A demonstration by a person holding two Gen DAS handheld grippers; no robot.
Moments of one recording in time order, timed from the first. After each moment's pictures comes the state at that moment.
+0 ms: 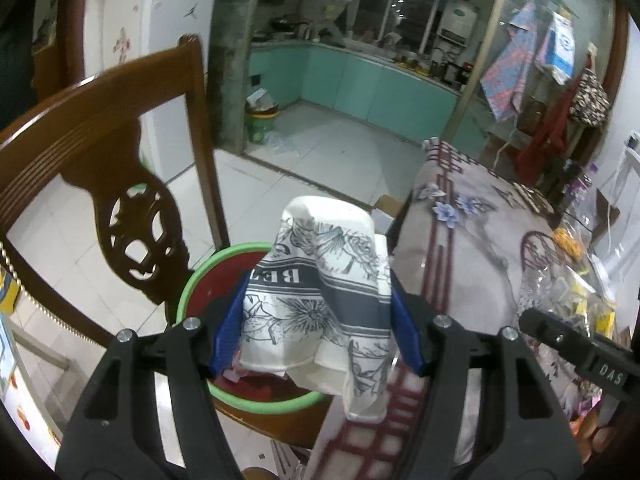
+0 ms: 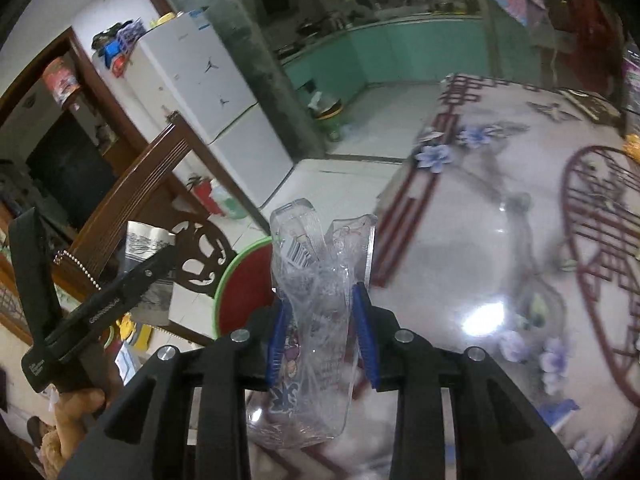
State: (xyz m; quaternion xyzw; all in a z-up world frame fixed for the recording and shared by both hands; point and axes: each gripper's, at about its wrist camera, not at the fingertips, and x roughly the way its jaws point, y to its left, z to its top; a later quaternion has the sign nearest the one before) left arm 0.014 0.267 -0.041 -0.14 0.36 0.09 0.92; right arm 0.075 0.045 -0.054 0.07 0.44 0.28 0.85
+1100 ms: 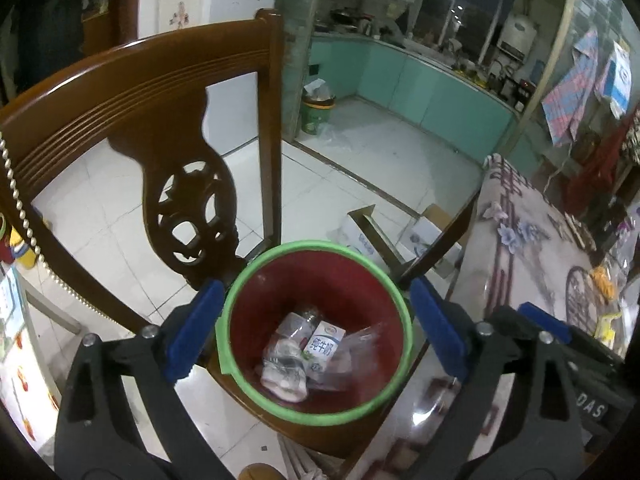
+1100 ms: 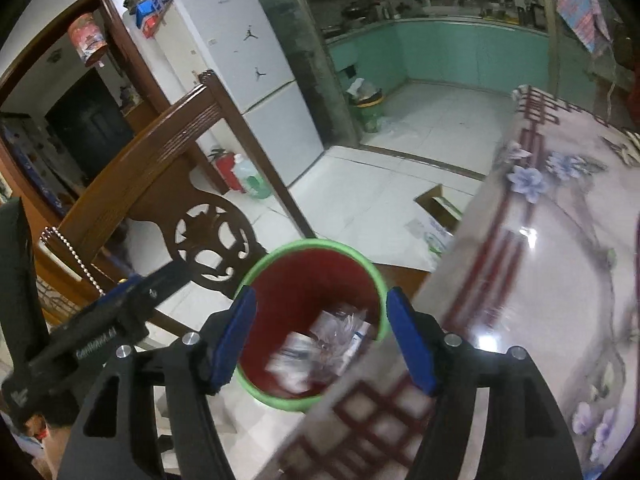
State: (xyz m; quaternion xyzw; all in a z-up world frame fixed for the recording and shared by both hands) left arm 0.020 0.310 -0.055 -0.17 0.37 0.17 0.90; right arm 0.107 0.131 -0.081 0.01 0.44 0.33 0.84
